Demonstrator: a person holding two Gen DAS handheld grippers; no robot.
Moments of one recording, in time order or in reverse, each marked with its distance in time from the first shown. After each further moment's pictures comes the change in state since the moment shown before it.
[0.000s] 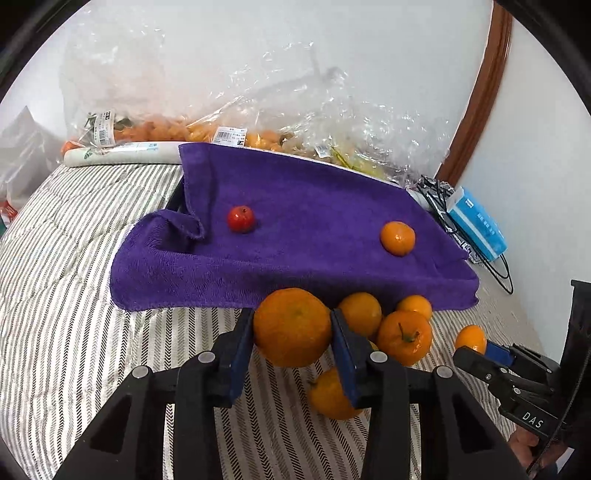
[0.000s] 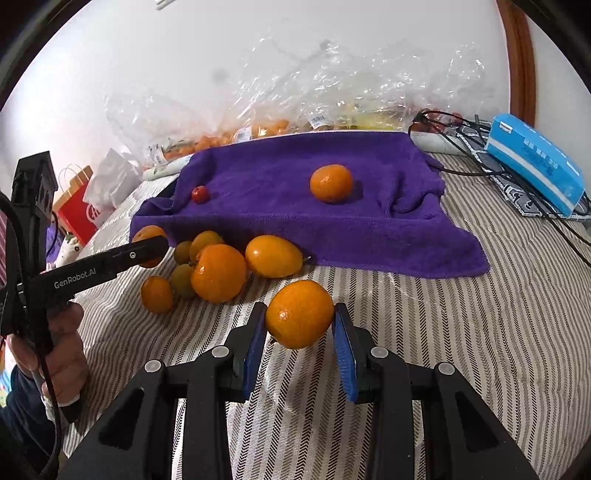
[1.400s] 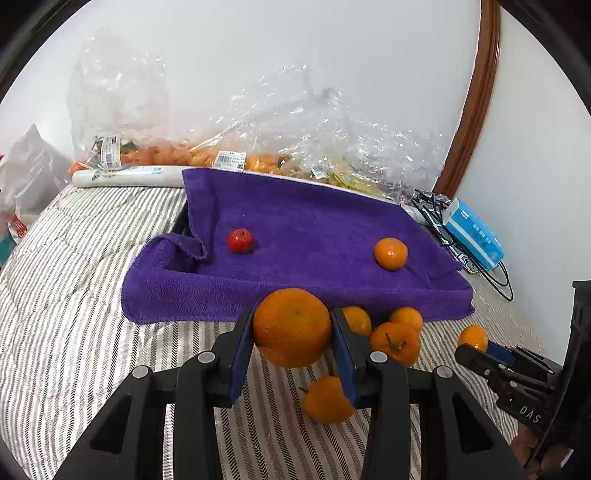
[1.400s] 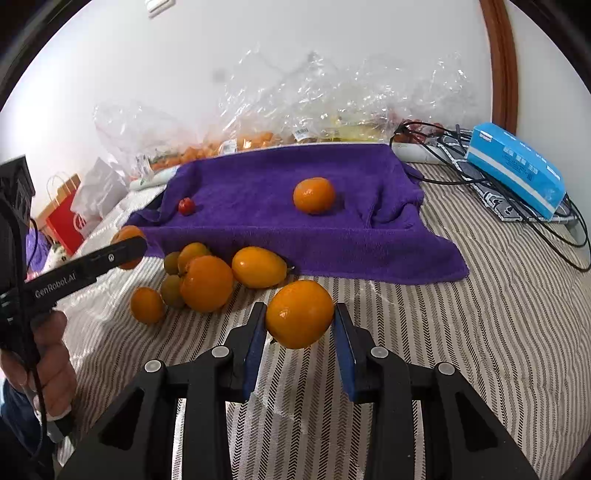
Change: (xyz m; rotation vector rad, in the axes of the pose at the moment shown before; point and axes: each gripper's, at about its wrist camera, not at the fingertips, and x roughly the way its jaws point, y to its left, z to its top) left arm -0.014 -0.007 -0.001 0.024 -0.086 0.023; right arm -0.009 -0.002 -0.001 0.031 -0.058 -0.066
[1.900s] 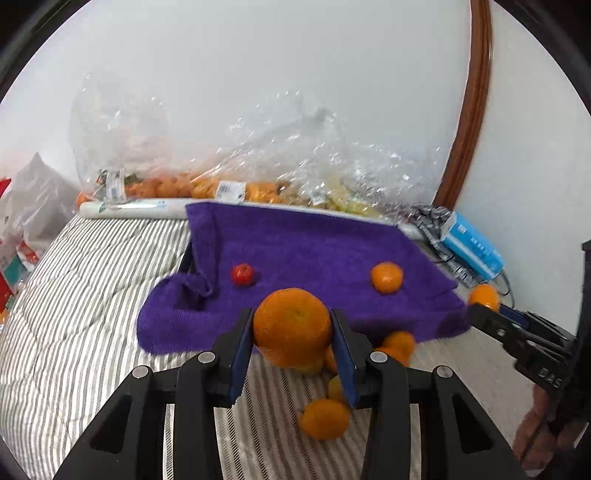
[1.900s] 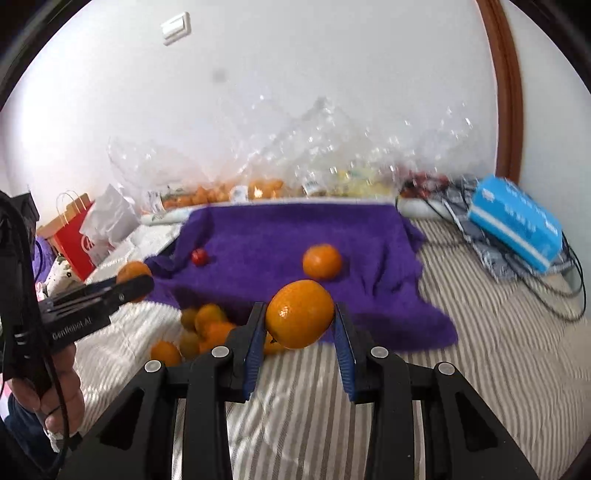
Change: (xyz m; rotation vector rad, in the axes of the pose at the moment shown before) left arm -0.019 -0.010 0.022 0.034 -0.058 0.014; right arm -0.021 0.012 0.047 -0.067 -0.126 0.023
